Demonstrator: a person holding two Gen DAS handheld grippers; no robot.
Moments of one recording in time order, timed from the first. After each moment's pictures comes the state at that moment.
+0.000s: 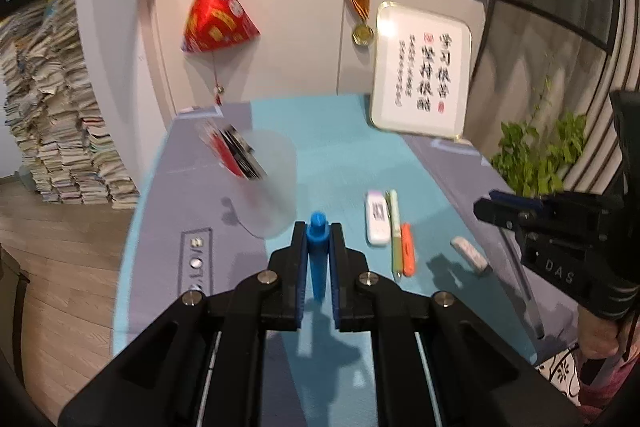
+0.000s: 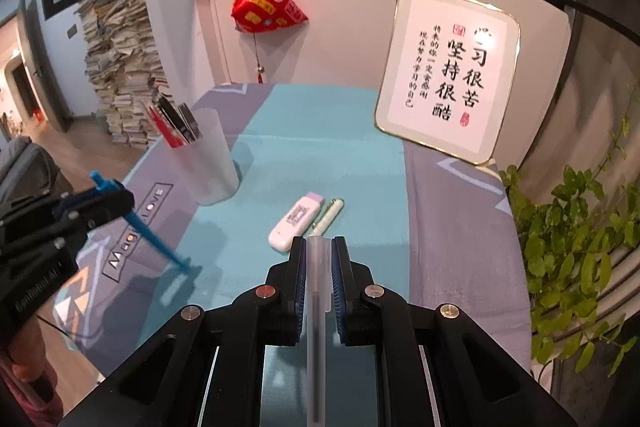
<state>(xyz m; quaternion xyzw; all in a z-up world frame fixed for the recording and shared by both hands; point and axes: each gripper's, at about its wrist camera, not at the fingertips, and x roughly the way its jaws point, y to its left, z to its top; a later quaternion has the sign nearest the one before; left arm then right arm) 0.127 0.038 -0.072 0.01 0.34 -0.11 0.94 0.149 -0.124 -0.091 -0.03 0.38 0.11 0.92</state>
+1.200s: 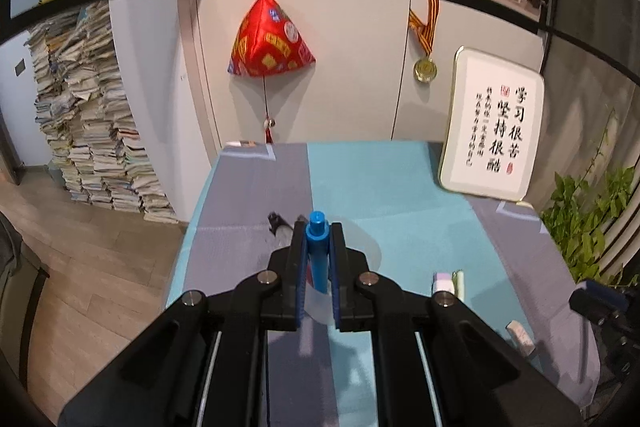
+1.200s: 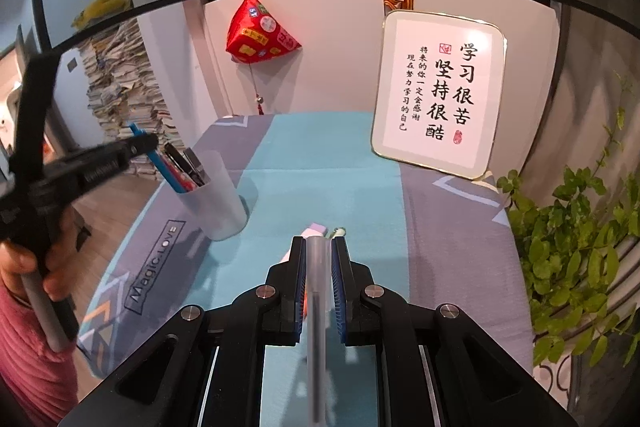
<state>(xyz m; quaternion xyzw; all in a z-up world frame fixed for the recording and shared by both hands) 0.202 0.069 -0.050 0.00 0.32 -0.03 0.95 0.150 -0.133 -0.067 0.02 0.36 0.11 0.93</state>
